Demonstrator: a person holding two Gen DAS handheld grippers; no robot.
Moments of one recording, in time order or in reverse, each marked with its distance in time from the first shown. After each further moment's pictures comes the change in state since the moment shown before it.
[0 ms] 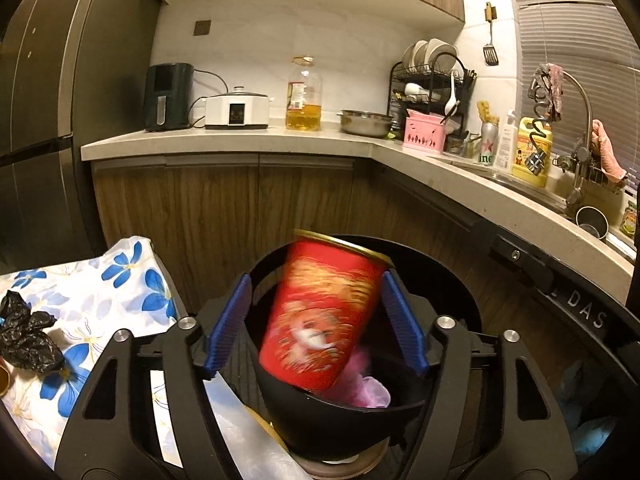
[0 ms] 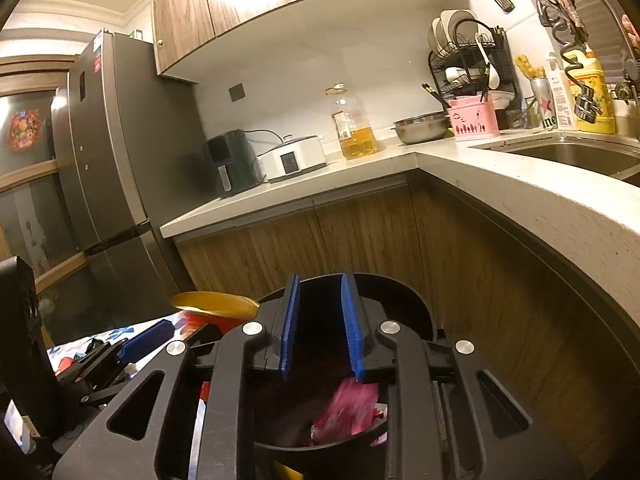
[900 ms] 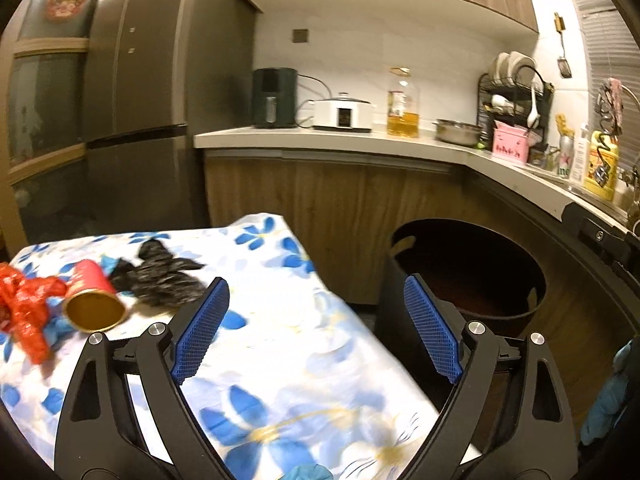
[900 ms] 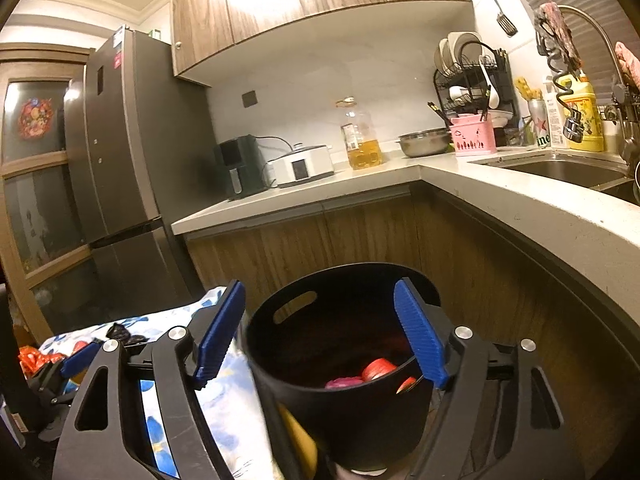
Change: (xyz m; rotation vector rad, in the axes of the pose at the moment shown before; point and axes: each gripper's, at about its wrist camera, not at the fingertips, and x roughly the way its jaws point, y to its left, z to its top) left arm -0.108 0.054 -0.035 -0.089 -0.018 0.360; right arm -0.058 0.044 -0.020 -0.050 -0.038 -0.002
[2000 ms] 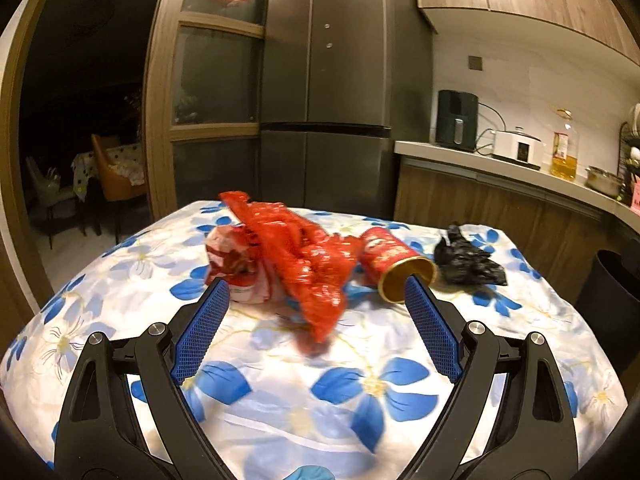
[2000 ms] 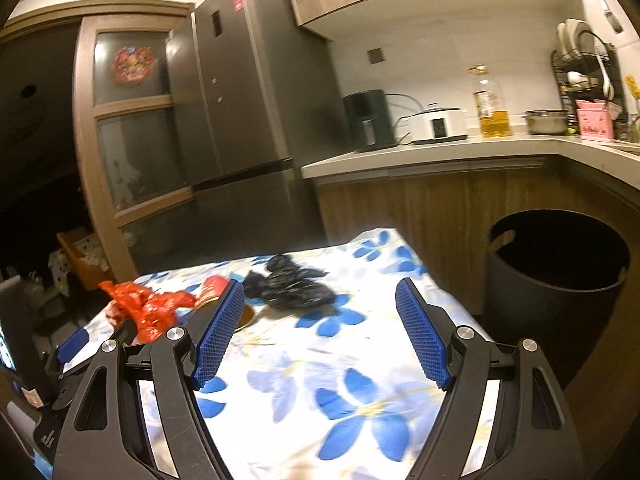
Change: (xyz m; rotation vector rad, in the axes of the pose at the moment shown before) left arm -0.092 0.220 -0.054 -0.209 -0.063 0.503; right arm -0.006 0.185 -0.069 -0.118 0.138 0.353
